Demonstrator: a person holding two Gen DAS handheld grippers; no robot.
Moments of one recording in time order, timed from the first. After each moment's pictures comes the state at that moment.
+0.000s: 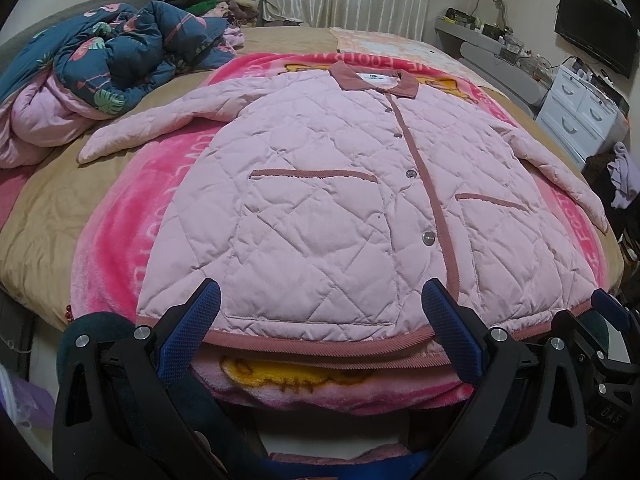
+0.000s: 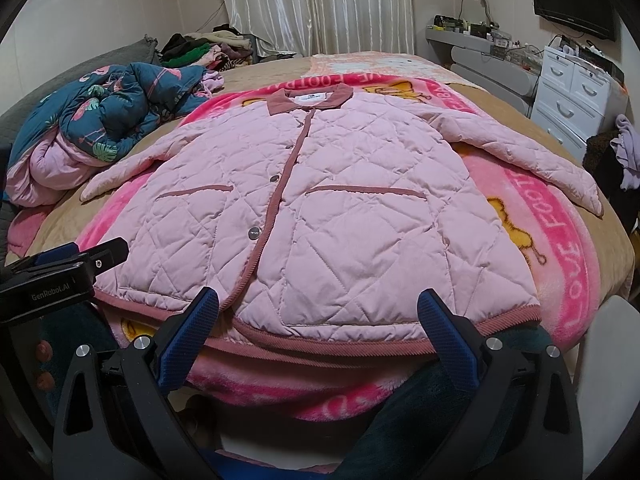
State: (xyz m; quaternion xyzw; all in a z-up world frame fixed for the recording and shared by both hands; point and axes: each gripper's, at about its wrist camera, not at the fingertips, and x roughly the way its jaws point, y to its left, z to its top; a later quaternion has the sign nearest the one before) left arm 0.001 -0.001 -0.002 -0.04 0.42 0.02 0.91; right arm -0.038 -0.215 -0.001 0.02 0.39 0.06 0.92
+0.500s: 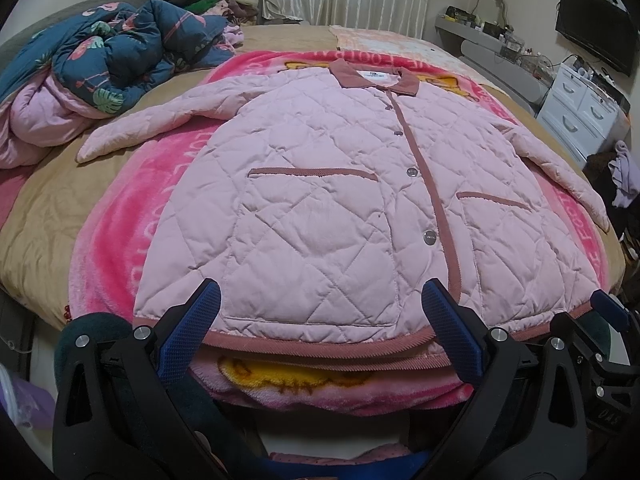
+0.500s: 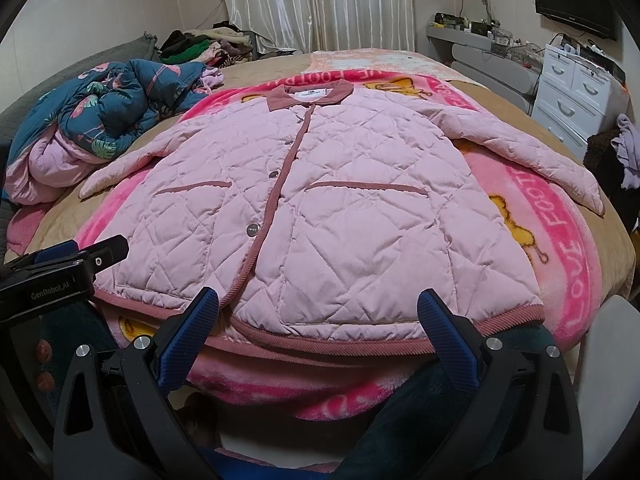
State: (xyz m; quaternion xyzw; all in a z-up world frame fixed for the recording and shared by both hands) left arm 0.001 -0.001 -0.002 -0.04 0.42 0.02 0.90; right arm -0.038 -0.210 -0.006 0.01 0.39 0.06 0.92
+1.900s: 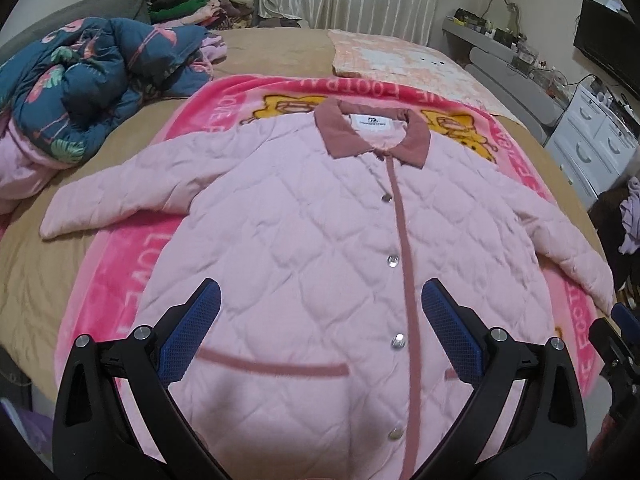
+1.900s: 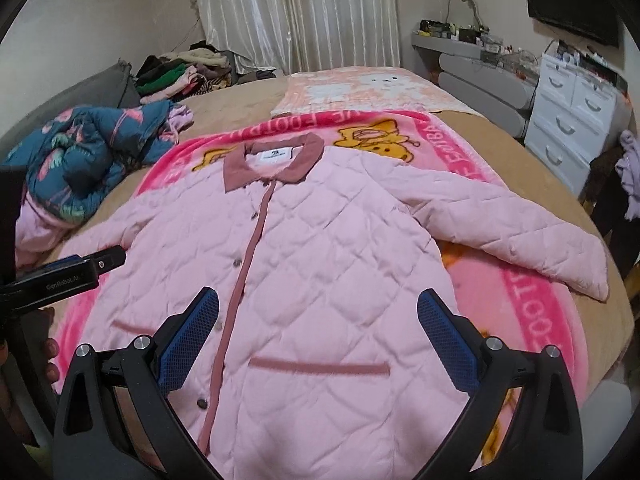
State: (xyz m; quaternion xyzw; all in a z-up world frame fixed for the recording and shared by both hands) left arm 0.205 -0.020 0.051 -0.05 0.44 0.02 0.90; right arm 0.152 -0.273 0.072 0.05 0.38 0.04 0.92
